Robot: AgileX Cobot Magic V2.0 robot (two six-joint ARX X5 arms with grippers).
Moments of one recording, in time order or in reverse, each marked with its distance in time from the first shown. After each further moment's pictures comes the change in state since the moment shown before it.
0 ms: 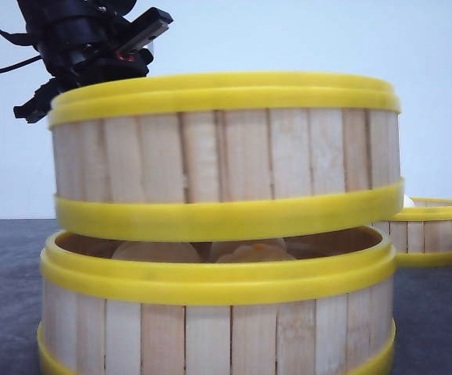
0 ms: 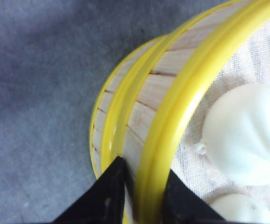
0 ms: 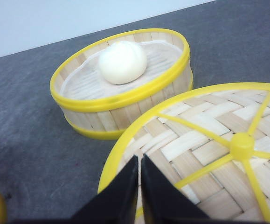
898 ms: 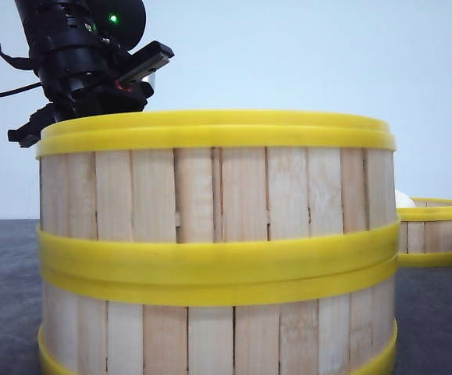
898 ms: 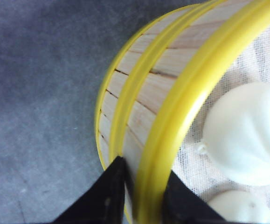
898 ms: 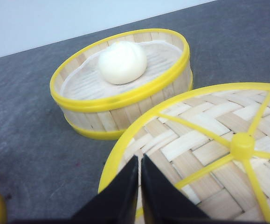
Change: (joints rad) left arm 0.007 0.079 0.012 -0.076 0.011 0.010; right arm 0.000 0.000 0.000 0.000 0.001 0.000
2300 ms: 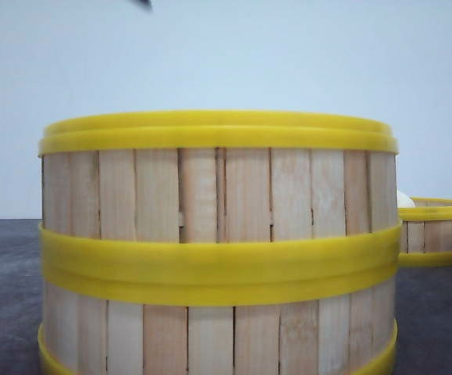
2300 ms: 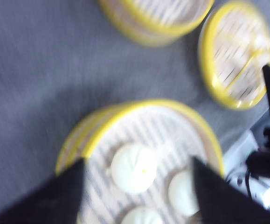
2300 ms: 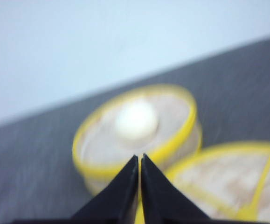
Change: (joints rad) left arm 0.042 -0.207 0.459 -0.074 0.026 0.022; right arm 0.000 0.019 0.100 0.156 0.072 0.122
